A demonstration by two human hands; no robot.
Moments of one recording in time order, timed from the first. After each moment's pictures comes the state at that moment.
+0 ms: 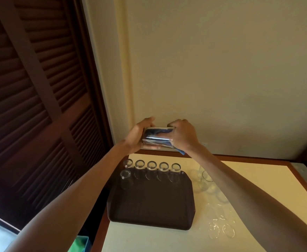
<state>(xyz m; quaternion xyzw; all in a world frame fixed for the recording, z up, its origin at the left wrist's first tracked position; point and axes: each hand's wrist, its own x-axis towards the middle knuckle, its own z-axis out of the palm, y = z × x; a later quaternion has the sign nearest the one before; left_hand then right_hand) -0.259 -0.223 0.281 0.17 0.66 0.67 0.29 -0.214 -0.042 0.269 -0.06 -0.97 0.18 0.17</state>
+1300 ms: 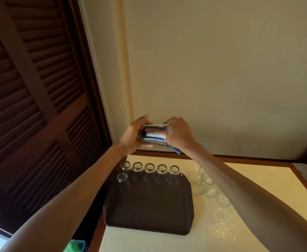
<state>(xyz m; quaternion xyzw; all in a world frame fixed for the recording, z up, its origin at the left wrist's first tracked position) -0.269 -0.212 0.278 0.17 0.62 0.71 0.27 -0.222 -0.043 0.285 -0.07 -0.96 0.22 0.12</state>
